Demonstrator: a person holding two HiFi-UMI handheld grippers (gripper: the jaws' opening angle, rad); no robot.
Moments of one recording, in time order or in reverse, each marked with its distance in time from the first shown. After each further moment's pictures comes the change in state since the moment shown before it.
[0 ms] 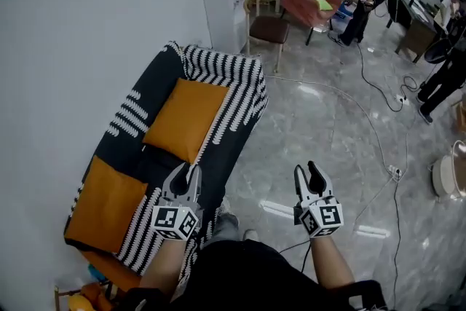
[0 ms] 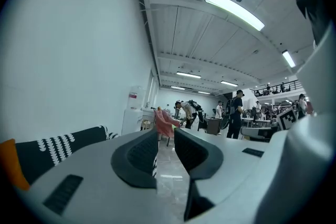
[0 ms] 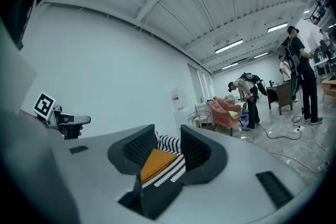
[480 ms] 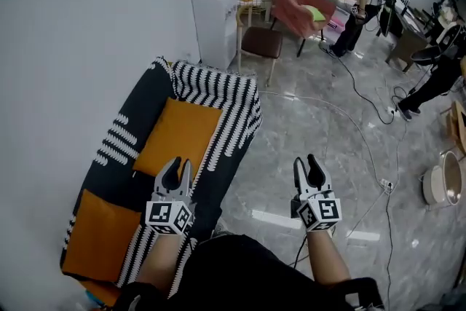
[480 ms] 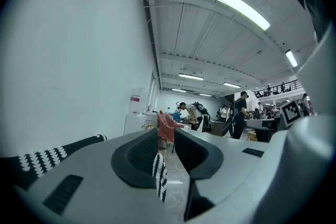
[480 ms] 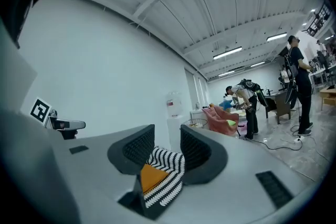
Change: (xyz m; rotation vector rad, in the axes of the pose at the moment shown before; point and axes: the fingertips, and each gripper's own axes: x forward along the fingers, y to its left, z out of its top) left arm 0.132 0.098 0.031 0.017 -0.032 -0.007; right arm 0.147 -0.021 0.046 -0.041 -0.054 -0.081
